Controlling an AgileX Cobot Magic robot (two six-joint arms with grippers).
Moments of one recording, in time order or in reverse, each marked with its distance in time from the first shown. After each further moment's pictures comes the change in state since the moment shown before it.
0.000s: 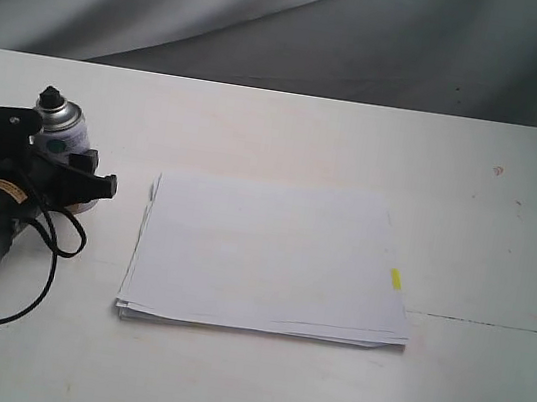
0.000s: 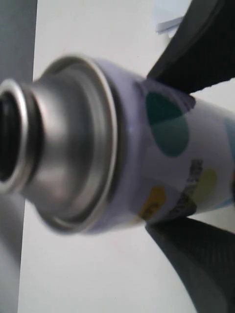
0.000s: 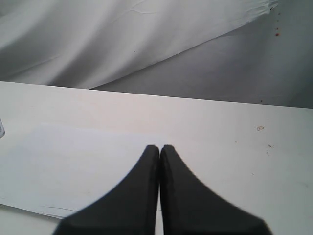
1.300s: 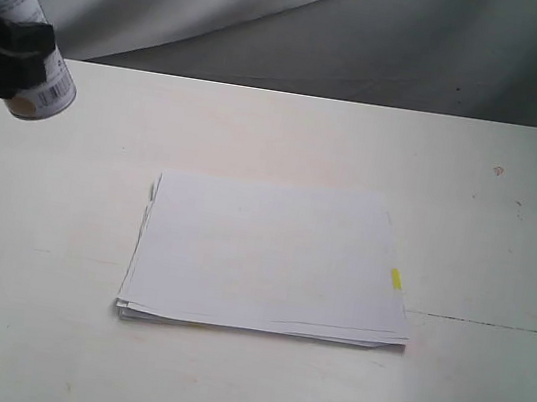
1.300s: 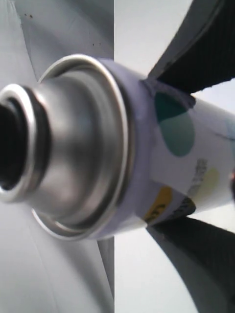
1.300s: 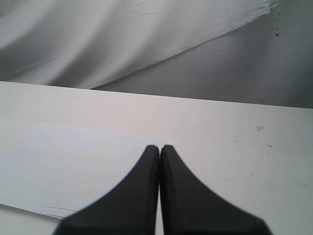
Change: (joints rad) left arm 0.000 -0.873 0.000 0.030 0.728 0.142; right arm 0.000 0.000 0.000 0.000 0.000 0.000
